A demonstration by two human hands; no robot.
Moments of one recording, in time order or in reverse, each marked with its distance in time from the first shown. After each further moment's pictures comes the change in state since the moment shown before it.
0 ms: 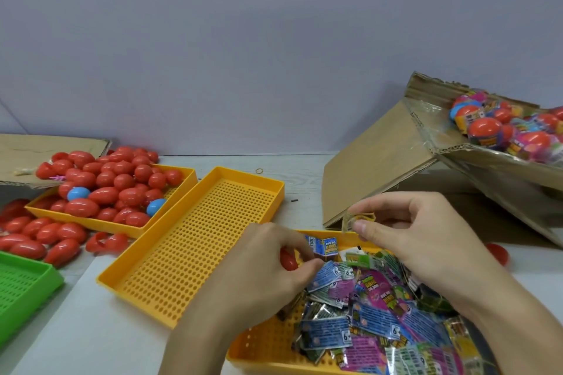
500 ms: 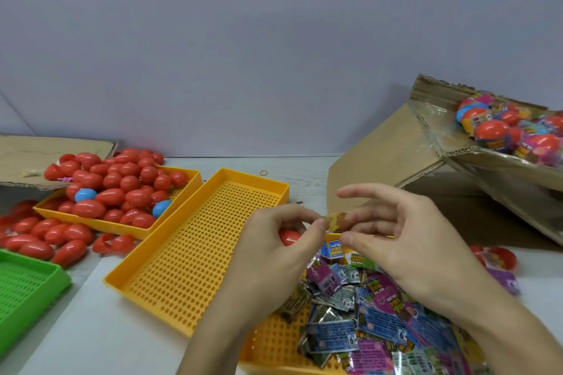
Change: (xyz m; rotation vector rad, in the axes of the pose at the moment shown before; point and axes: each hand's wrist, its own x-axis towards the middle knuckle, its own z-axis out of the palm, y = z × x) left_hand 0.008 0.011 0.005 -0.440 0.235 -0.004; right_hand -0.003 -0.004 0.014 0.026 -0.090 -0.114
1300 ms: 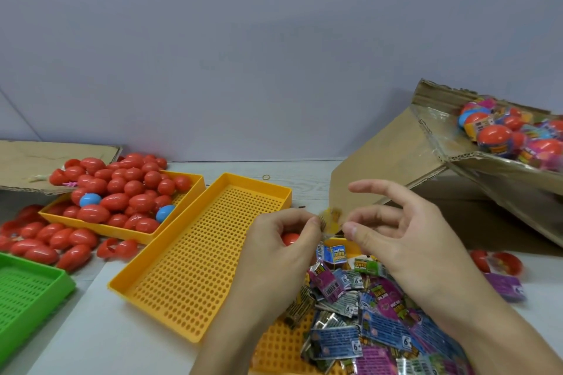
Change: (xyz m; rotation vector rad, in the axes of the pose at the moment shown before) left_hand 0.002 0.000 0.006 -0.103 0.023 -0.038; right_hand 0.001 0.003 0.007 0.192 0.076 0.019
